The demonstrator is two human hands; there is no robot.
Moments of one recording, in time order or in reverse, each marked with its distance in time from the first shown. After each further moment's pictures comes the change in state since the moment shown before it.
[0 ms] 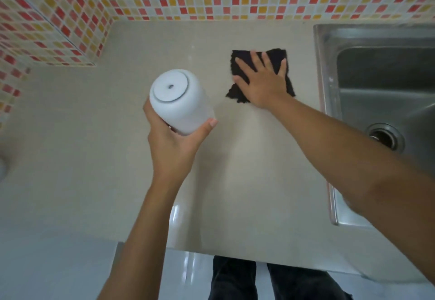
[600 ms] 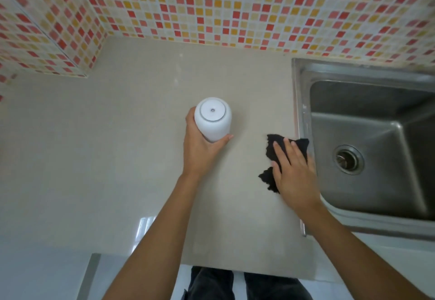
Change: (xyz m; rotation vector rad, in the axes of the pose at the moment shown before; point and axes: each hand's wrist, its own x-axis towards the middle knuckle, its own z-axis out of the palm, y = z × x) left_hand 0.021 -0.025 0.073 -0.070 -0.178 -0.029; right_hand -0.198 0.063 0.026 -0.049 0.168 0.077
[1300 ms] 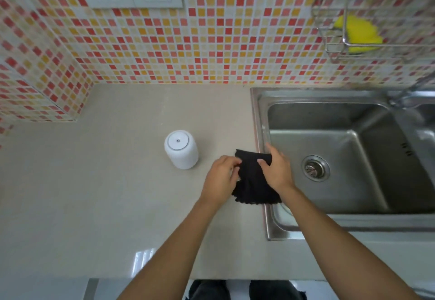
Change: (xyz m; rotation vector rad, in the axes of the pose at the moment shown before) left_hand -0.047 0.047 0.086 0.438 -0.389 0.239; right_hand 0.038 0.047 -0.041 0.641 -0.002 0.398
